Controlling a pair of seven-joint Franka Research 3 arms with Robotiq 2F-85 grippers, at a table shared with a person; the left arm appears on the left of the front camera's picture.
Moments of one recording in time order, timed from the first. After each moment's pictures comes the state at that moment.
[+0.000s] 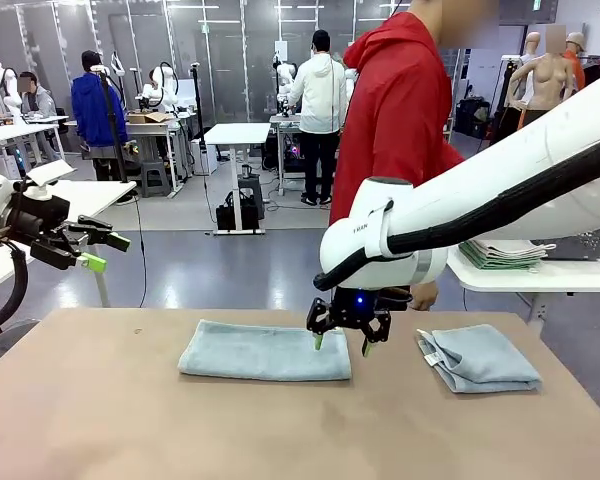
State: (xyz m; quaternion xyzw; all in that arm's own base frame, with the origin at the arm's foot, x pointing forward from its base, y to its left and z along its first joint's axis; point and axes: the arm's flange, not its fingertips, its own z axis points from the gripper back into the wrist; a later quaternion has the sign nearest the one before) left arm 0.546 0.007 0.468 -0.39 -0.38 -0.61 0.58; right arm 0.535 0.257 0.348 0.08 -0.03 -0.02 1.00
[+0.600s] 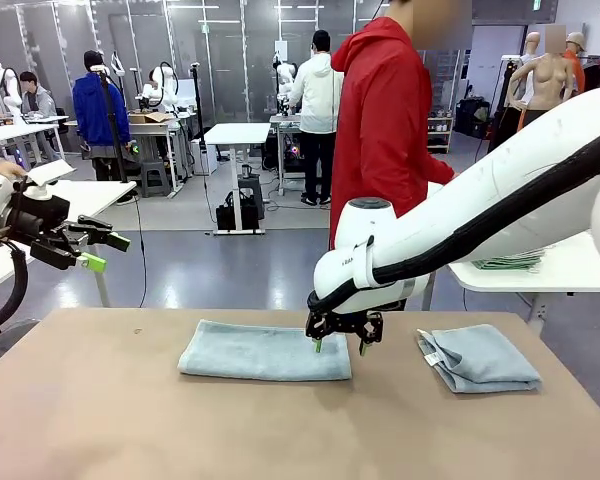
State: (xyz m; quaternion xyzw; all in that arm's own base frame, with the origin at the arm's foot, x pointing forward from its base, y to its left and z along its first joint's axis) left arm 0.546 0.007 0.469 -0.39 -0.38 -0.61 0.58; right arm 0.568 0.268 0.310 0.05 -0.07 -0.02 1.00
